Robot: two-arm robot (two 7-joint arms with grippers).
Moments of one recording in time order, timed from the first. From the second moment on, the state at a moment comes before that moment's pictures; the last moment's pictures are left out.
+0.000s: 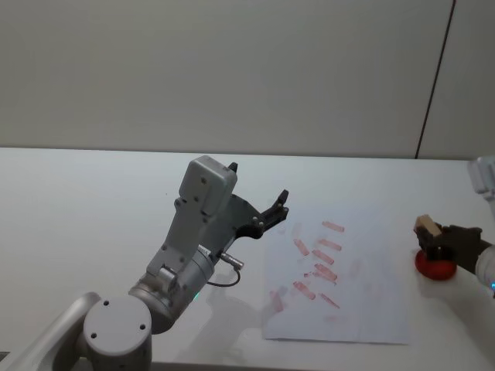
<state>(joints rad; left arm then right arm) -0.24 0.38 0.45 -1.63 -0.20 0.01 -0.01 0.38 0.26 -0.24 -1.29 0.19 0.45 0.24</state>
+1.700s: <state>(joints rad) -0.24 0.38 0.45 -1.63 -0.20 0.01 -0.01 0.48 0.26 -0.31 -1.36 0.05 0.66 0.60</state>
